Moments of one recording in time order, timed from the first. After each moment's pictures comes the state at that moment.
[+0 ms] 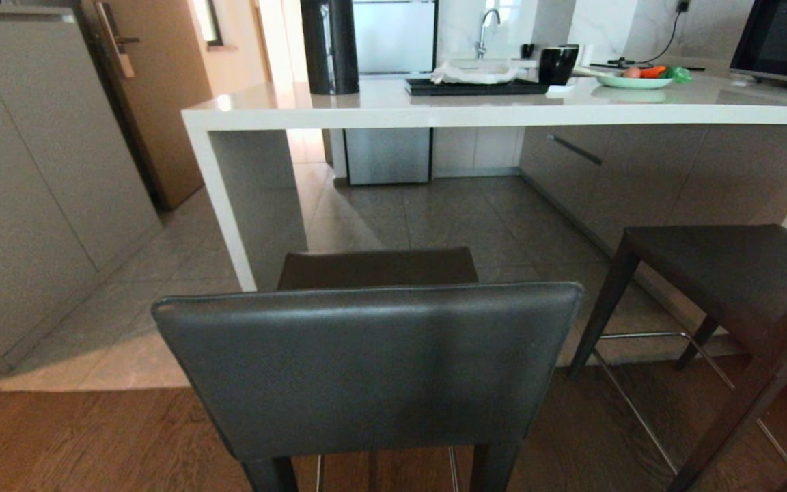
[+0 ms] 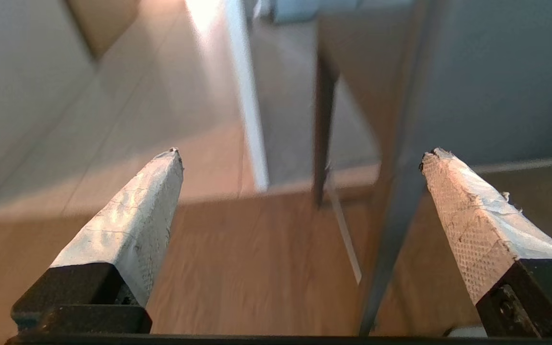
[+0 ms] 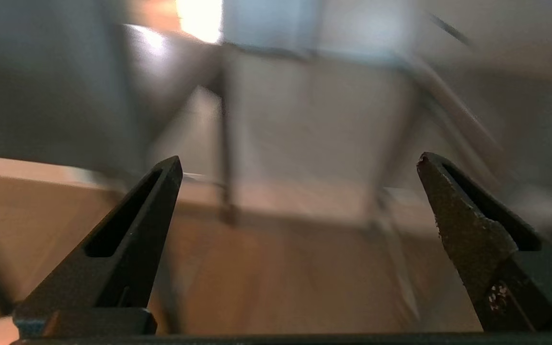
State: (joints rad) left arm 0.00 0.00 0.00 -0.01 -0.02 0.08; right arm -0.01 0.01 -0.01 -0.09 0.12 -0.11
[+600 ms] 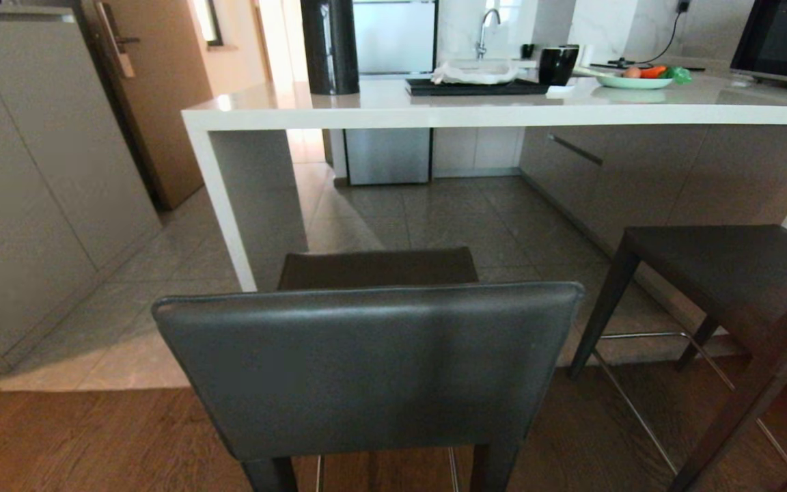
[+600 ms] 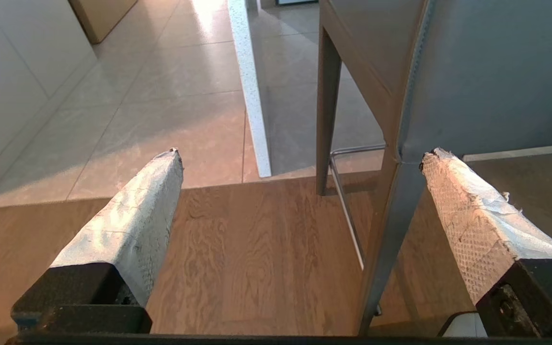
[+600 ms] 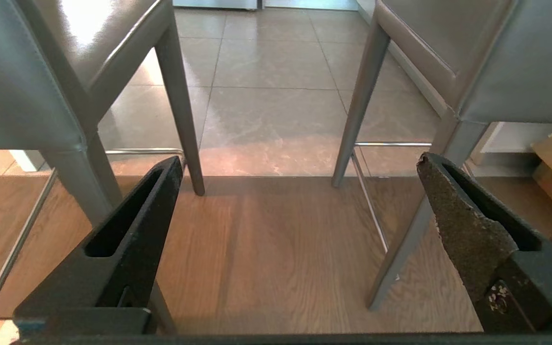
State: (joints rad) left arm 0.00 0.00 0.00 0.01 -0.03 0.09; right arm 0.00 0.00 0.00 0.00 0.03 -0.07
